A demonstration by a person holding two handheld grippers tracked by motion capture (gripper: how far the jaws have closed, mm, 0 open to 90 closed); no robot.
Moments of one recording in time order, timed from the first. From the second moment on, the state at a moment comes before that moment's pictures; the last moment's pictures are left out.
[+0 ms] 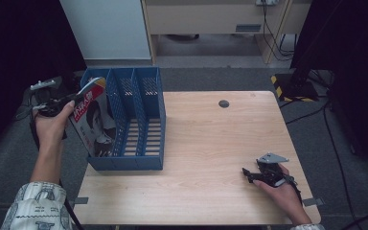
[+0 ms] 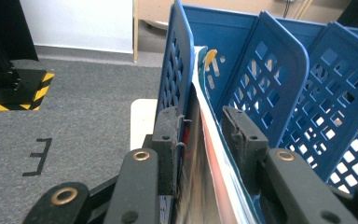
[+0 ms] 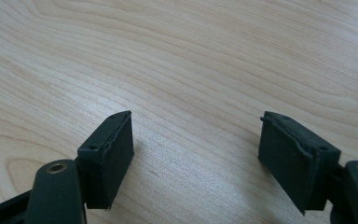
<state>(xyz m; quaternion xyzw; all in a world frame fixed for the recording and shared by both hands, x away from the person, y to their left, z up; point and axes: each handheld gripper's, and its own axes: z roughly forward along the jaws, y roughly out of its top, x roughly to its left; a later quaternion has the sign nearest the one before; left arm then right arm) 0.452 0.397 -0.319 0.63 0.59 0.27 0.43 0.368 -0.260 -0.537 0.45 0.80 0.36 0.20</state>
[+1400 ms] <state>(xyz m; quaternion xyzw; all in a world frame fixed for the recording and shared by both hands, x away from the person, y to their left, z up) 0.441 0.384 -0.316 0.61 0.54 0.35 0.46 0.368 -0.259 -0.537 0.45 0.80 0.36 0.20</state>
